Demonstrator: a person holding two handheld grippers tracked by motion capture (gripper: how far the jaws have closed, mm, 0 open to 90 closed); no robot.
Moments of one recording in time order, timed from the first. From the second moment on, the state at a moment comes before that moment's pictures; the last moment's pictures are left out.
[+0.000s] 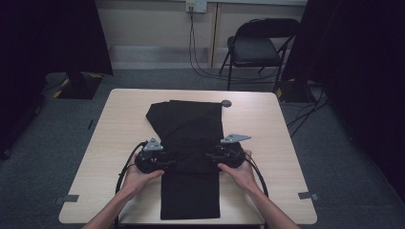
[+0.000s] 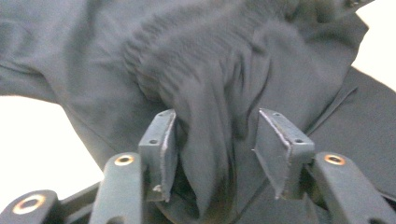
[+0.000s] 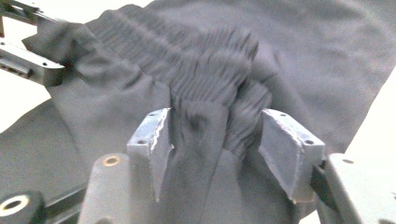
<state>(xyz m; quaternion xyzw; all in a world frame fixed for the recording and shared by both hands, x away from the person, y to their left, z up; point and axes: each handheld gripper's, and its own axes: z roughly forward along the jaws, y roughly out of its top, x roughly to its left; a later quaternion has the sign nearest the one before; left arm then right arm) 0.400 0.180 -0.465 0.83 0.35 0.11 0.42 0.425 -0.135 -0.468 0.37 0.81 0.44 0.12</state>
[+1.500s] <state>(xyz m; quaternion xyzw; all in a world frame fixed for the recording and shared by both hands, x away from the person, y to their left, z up) 0.404 0.195 -0.459 0.82 0.33 0.11 0.44 0.384 -0.147 -0.453 0.29 0.84 0.46 0.07</state>
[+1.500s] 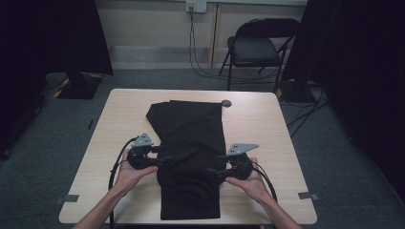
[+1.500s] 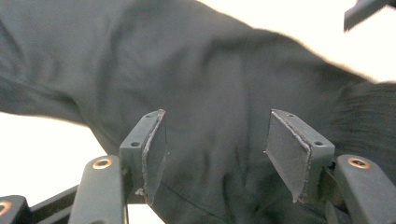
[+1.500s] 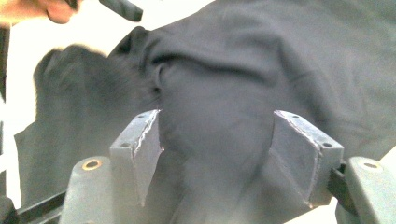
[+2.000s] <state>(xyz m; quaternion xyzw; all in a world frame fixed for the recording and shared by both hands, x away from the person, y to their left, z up) 0.400 0.173 -0.487 0.86 0.32 0.09 0.38 0.346 -0.077 -0.490 0.19 0.89 0.41 0.02</state>
